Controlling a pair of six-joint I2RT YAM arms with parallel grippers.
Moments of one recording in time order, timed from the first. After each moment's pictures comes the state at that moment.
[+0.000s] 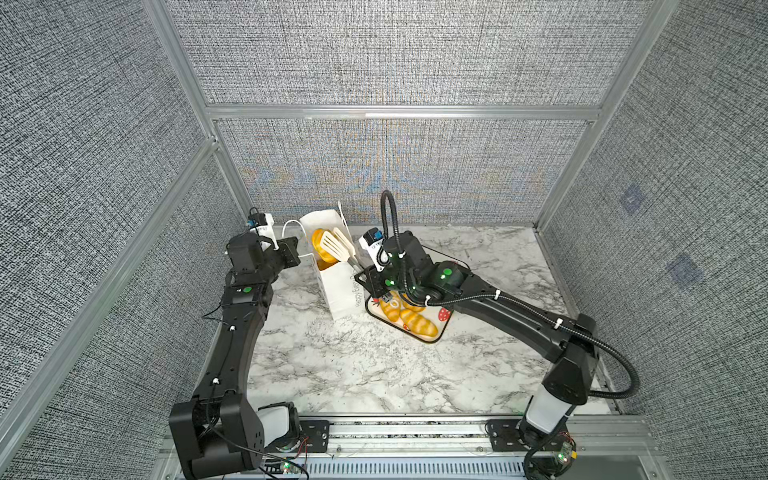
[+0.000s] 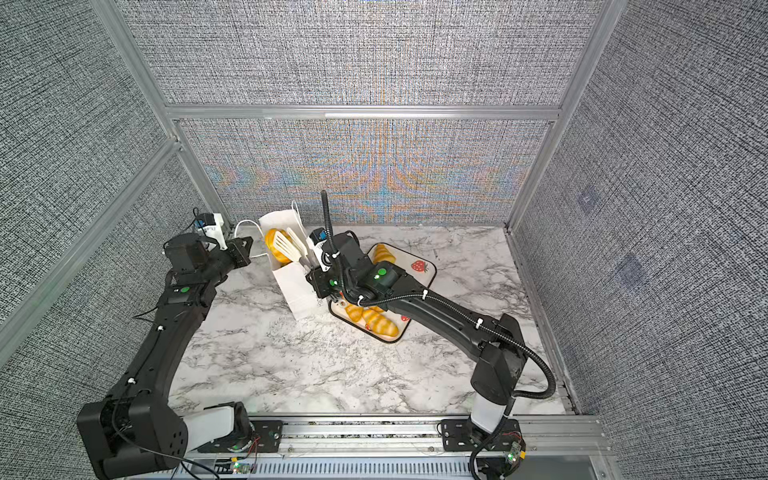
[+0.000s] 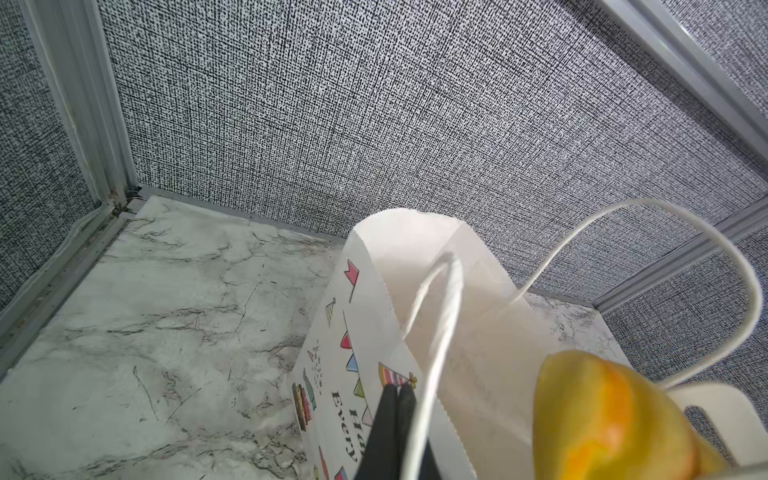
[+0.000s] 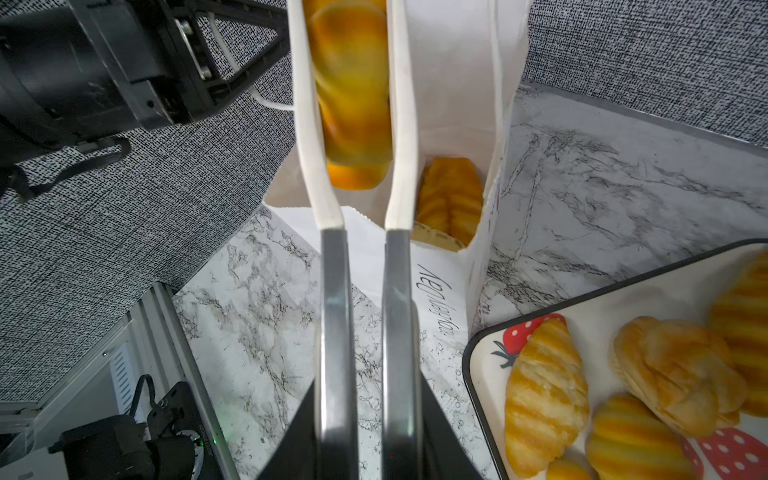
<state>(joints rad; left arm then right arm) 0.09 1.23 1.02 -0.10 0.39 -0.34 0.93 1.74 1.67 -0.48 -0.05 0.32</state>
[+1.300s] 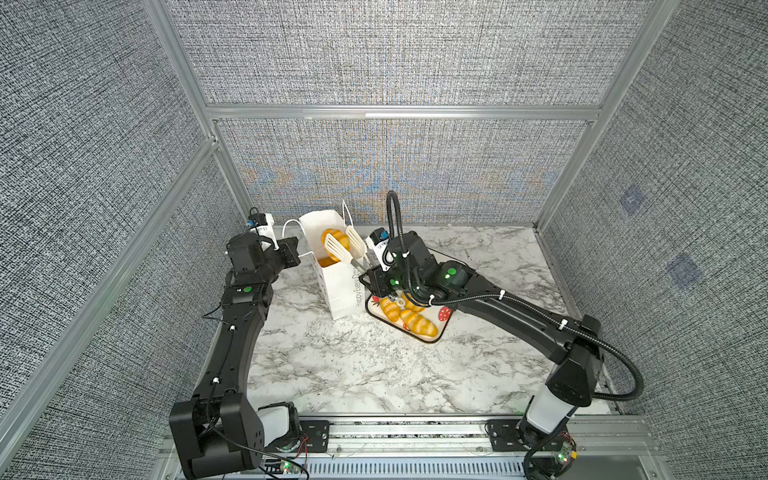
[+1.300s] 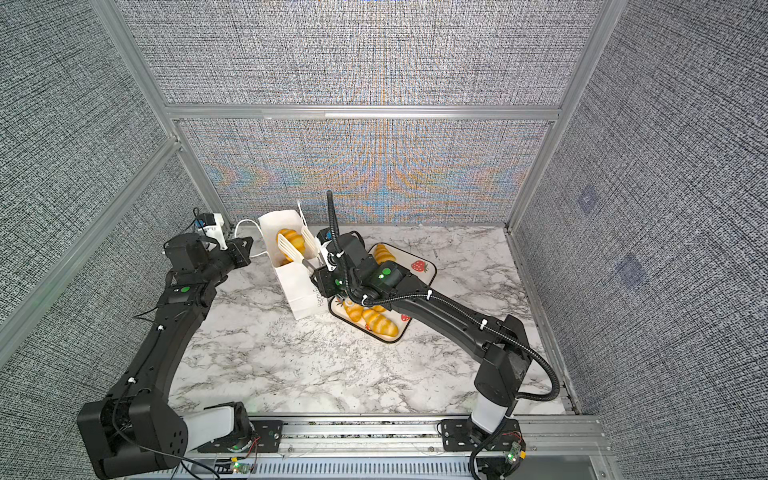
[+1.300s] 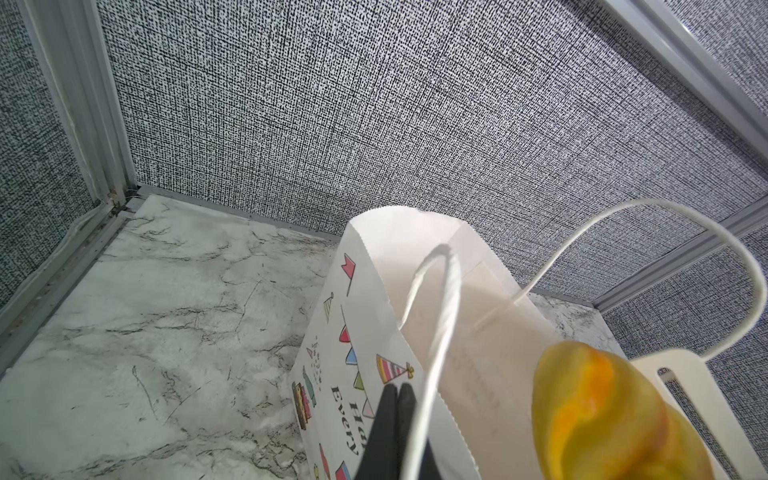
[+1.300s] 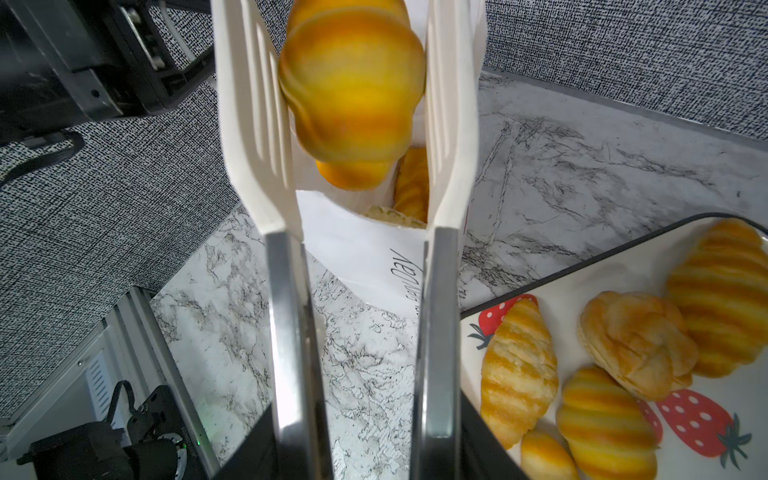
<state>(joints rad) 0.09 1.23 1.02 -0.10 0.39 -0.34 0.91 1.72 1.65 -0.51 -0.01 0.32</state>
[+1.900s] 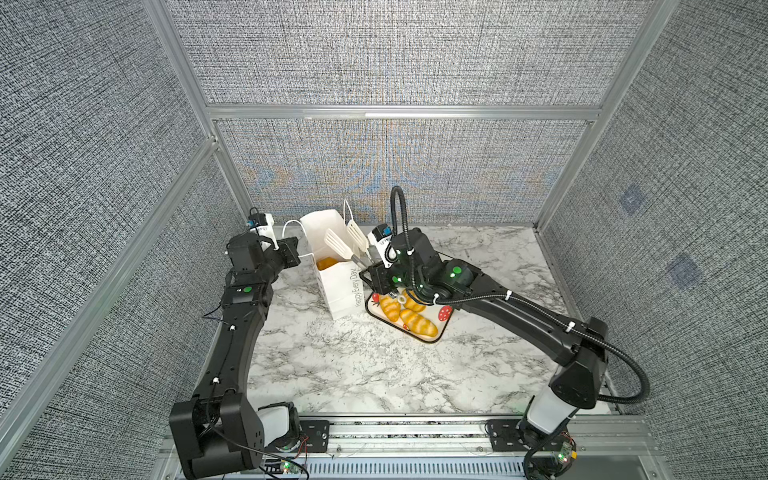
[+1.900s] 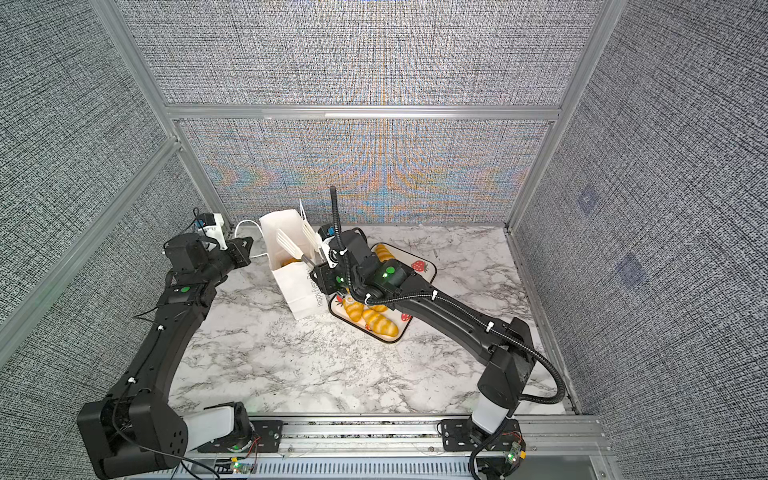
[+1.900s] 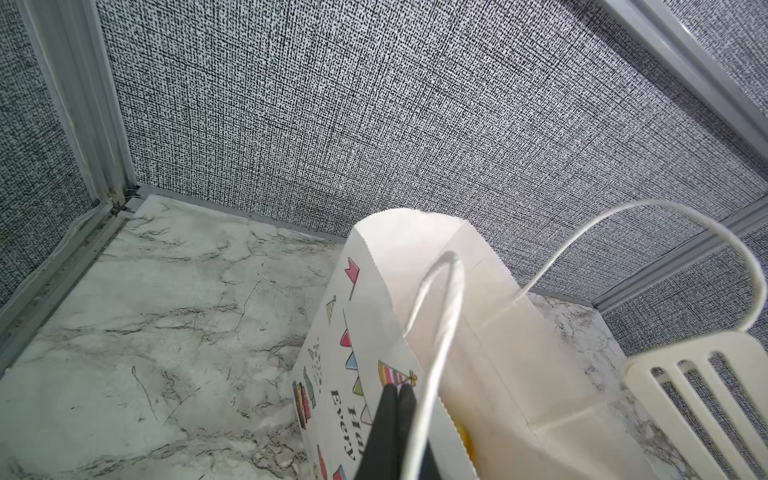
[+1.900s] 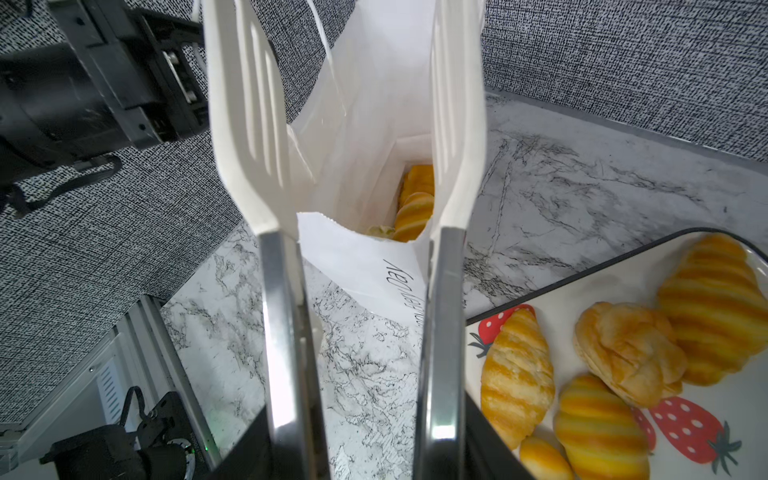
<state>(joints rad) 0.09 1.23 1.02 -0.10 0.40 -0.34 0.91 1.68 1.66 -0.51 -0.01 0.32</state>
